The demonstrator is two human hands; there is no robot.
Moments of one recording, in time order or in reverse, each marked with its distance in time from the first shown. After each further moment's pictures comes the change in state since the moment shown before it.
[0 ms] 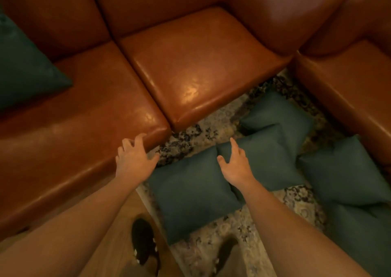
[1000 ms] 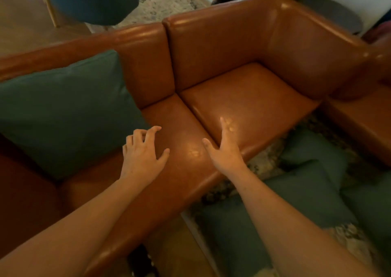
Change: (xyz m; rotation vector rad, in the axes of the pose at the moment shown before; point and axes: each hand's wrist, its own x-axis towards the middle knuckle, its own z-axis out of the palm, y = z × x) left_hand 0.060 -0.177 -0.269 -0.029 0.315 0.299; right_hand -0.074 -0.373 0.091 0.253 0.189 -0.427
